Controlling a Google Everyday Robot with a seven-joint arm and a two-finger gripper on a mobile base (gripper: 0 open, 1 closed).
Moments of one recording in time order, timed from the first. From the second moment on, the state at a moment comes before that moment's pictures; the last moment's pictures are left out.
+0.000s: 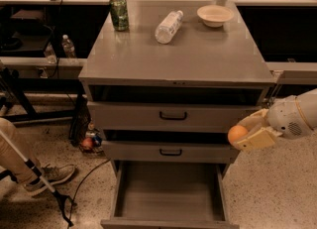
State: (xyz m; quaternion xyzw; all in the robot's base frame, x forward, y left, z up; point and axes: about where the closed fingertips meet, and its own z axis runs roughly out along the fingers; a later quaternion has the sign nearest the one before) arm 0.468 -0.230 0.767 -0.48 0.80 0.23 0.26
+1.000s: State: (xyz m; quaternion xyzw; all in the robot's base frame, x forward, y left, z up) arm 0.438 -0.164 0.631 -0.43 0.81 0.31 0.23
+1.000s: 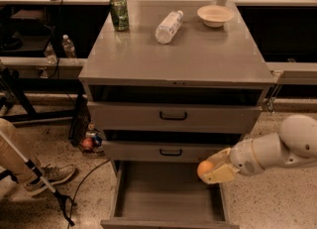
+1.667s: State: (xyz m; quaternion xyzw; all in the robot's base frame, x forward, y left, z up) arm 0.449 -0.142 0.562 -0.37 0.83 0.32 0.25
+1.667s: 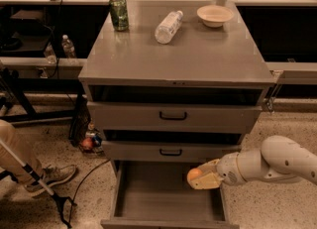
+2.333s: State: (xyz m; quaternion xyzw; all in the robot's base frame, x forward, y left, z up) arm 0.461 -0.125 0.524 -0.37 0.83 0.35 0.23
